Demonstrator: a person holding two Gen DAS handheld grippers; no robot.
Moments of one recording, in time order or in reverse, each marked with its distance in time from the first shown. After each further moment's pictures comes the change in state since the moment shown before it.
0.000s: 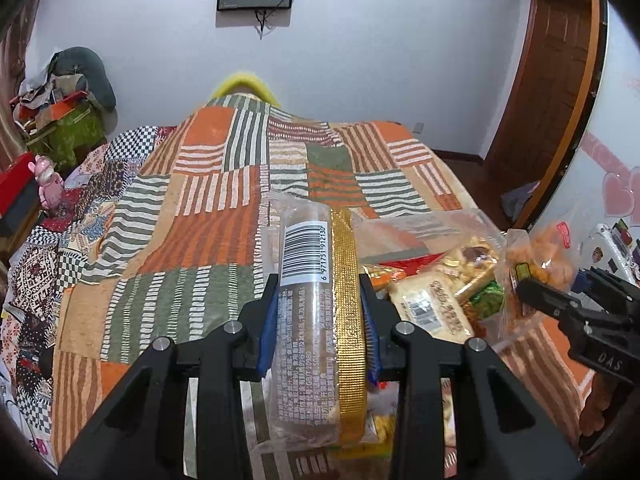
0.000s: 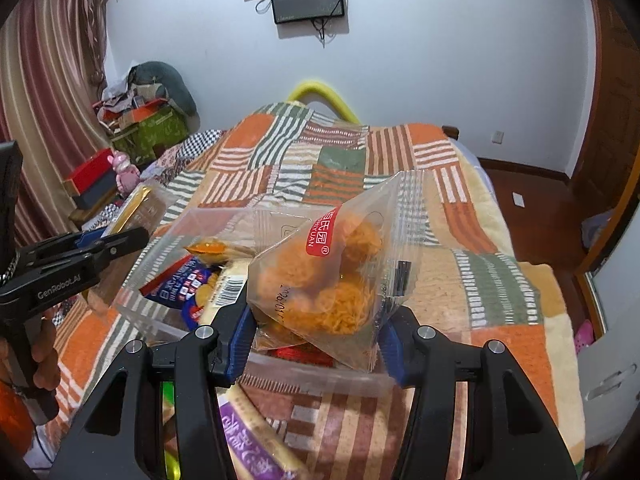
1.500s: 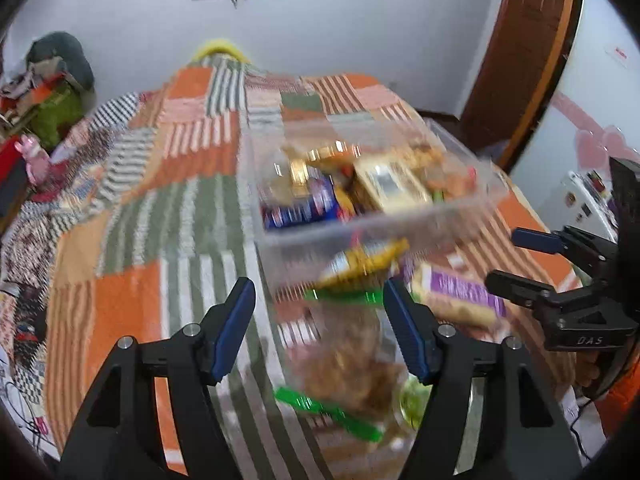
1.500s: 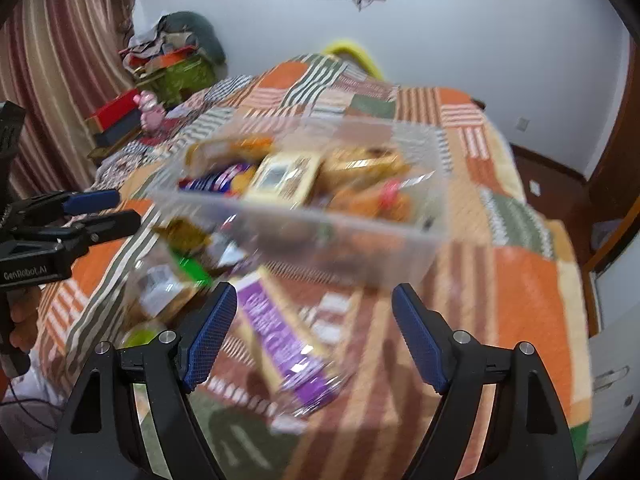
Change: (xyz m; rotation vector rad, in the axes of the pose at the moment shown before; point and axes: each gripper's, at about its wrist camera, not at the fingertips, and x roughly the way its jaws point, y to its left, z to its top) left arm -0.054 -0.018 -0.090 0.049 0.149 -0.092; right arm -0.017 0.018 -0.057 -0.109 0.157 0.063
